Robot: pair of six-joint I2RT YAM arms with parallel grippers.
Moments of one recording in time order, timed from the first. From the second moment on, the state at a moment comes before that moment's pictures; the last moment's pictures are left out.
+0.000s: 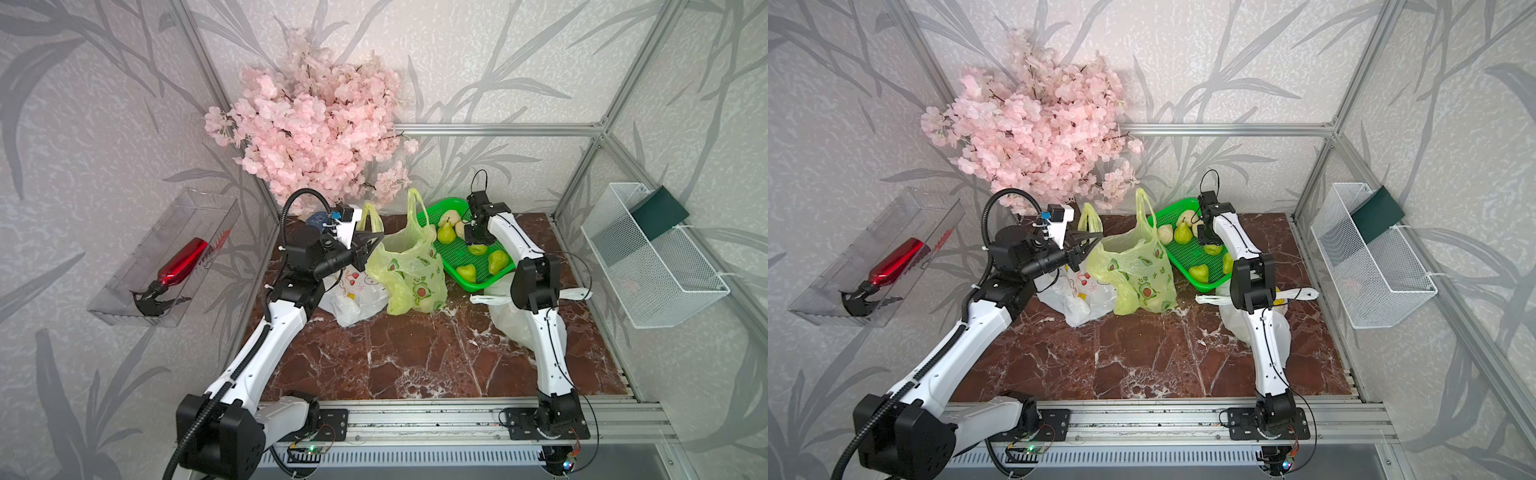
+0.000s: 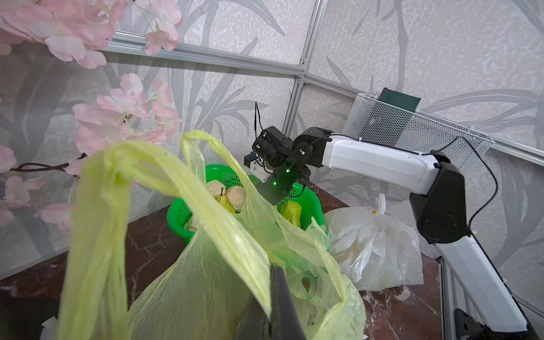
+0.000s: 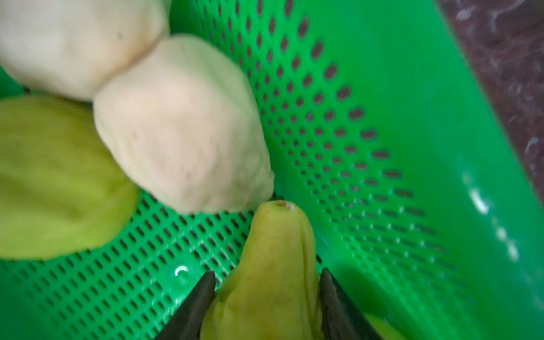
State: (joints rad) left arm -0.21 1.17 0.99 0.09 0.69 -0.15; right arm 0.23 2.44 2.26 -1.02 0.15 0.20
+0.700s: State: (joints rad) left arm -0.20 1.16 0.97 0.07 0.70 -0.12; right arm 0.60 1.66 1.86 -0.47 -0.21 0.26
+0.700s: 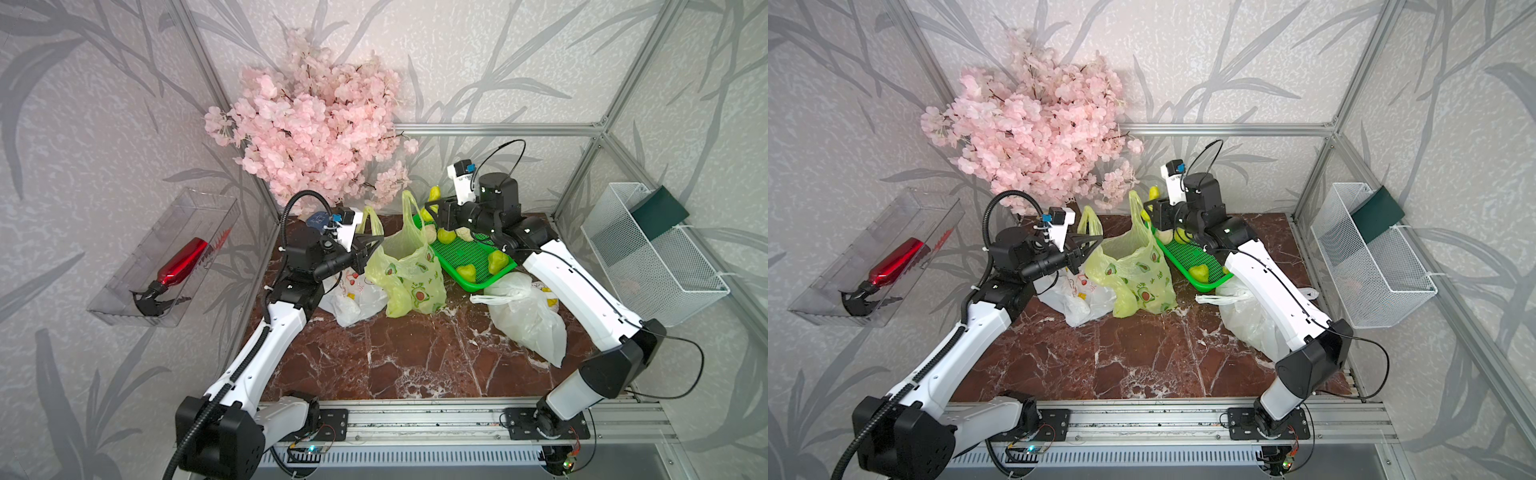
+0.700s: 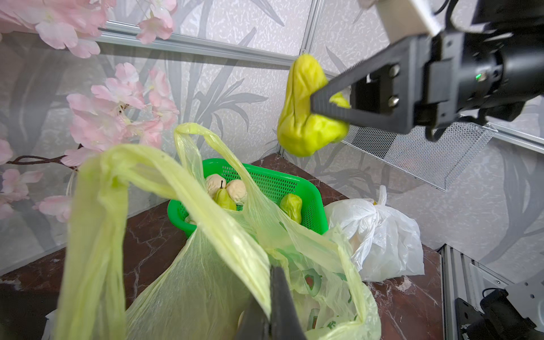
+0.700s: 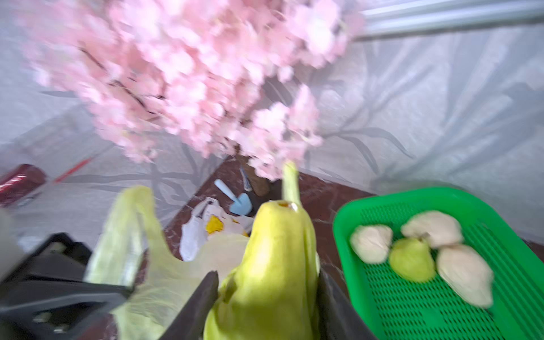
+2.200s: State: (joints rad) left arm -0.20 1.18 0.93 0.09 0.62 -0.12; right arm 0.32 1.59 1.45 -0.53 -0.21 0.44
